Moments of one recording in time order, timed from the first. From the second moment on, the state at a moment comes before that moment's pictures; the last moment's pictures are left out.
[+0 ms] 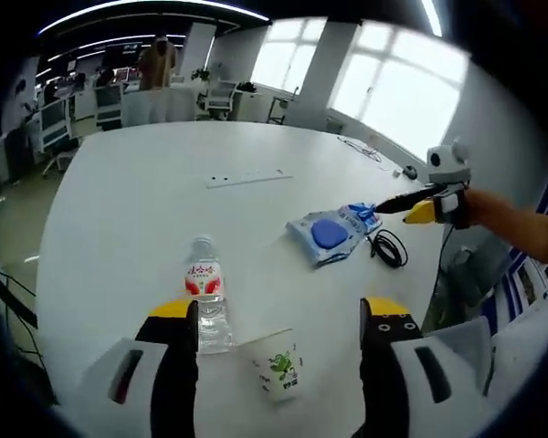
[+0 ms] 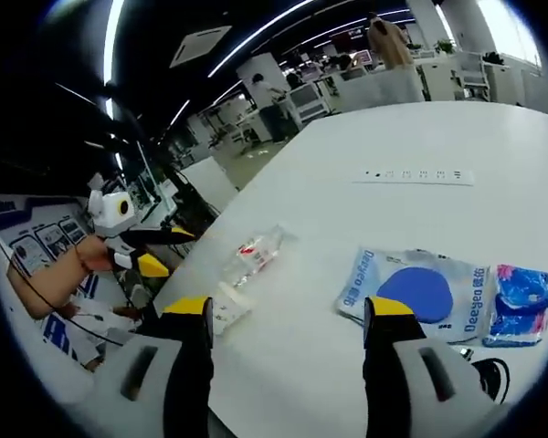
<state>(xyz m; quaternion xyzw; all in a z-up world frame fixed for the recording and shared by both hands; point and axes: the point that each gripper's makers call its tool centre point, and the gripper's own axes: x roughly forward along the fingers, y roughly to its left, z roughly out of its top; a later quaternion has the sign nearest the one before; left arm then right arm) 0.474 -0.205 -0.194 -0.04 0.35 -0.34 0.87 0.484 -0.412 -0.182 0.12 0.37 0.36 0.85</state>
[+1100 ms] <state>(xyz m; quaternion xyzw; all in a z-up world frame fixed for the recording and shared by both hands) 0.480 -0.139 -0.205 -0.07 0.35 -0.32 0.88 0.526 -0.302 -0.208 0.14 0.39 0.41 0.81</state>
